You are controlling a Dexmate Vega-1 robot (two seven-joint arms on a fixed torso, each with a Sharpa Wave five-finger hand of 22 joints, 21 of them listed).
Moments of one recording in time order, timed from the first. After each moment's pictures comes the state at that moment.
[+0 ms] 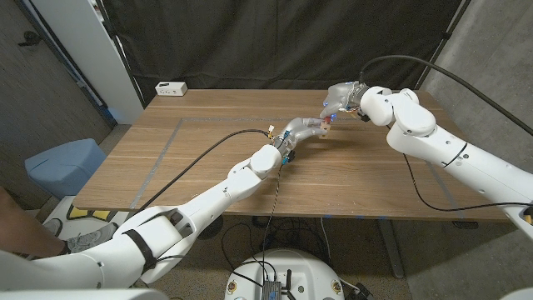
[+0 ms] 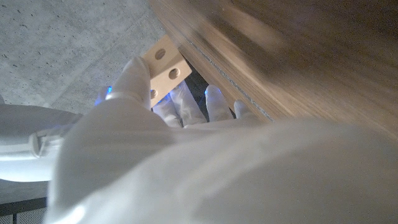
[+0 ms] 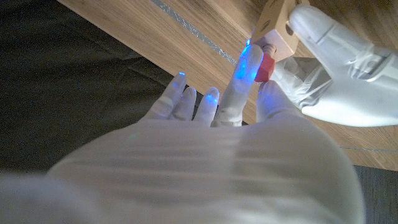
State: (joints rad) left arm 0.55 0.18 0.80 -1.08 -0.10 -0.25 0.14; left_hand 0.94 0.04 0.34 -0.16 0.22 0.89 -0.18 0.20 0.19 0.93 -0.22 0.20 0.39 0.44 -0.05 0.20 0.18 0.11 0.12 0.20 0.18; right arm -0.53 -0.87 -0.71 -2.00 -0.76 -0.47 0.53; right_hand 0.74 -0.03 0.37 -0.13 0.19 1.29 -0.04 0.55 0.20 0.59 -0.14 0.22 0.19 0.43 -0.05 0.24 0.20 0.61 -0.05 0.19 0.17
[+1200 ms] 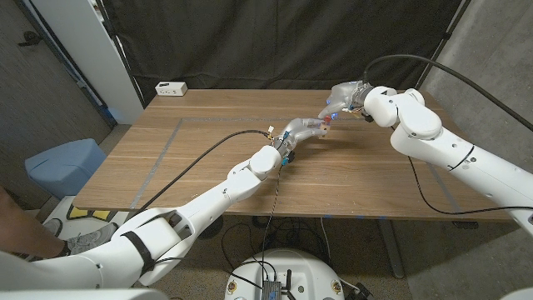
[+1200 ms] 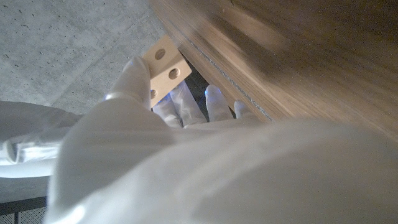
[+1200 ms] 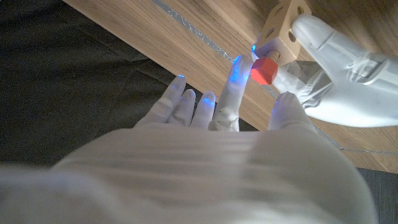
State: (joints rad) left arm 0.56 0.19 0.80 -1.09 -0.10 -0.25 0.14; left_hand 0.94 0.04 0.34 -0.17 0.21 0.89 -0.18 0.20 0.19 0.93 -0.22 0.20 0.39 0.44 -0.05 0.20 0.18 0.11 0.12 0.20 0.18; right arm -0.56 -0.90 -0.68 -2.06 -0.78 -0.50 0.56; right_hand 0.57 -0.07 0.28 -0.10 0.19 1.08 -0.03 0.46 0.21 0.51 -0.07 0.18 0.19 0.39 -0.04 0.22 0.20 0.57 -0.03 0.19 0.16
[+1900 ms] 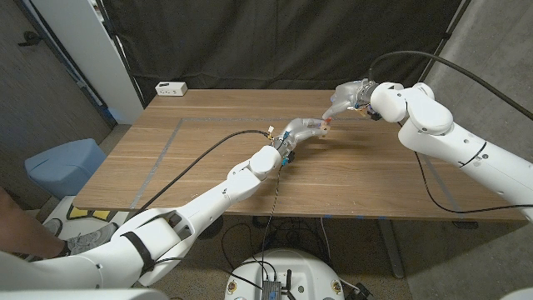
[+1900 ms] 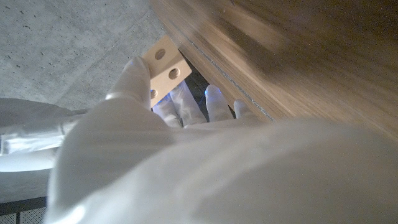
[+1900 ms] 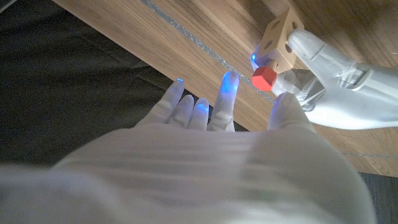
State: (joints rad) left arm 0.56 0.19 0.80 -1.10 -0.09 -0.25 0.14; left_hand 0.94 0.04 0.34 -0.17 0.21 0.89 -0.18 0.20 0.19 0.93 -0.22 0.20 0.39 0.44 -0.05 0.20 0.18 0.11 0.12 0.20 0.18; right arm -0.56 -0.94 -0.64 -2.08 -0.74 -0.48 0.62; right_hand 0.59 -0.07 0.27 -0.14 0.20 0.81 -0.02 0.35 0.22 0.35 -0.04 0.18 0.20 0.30 -0.03 0.19 0.19 0.51 0.00 0.18 0.16
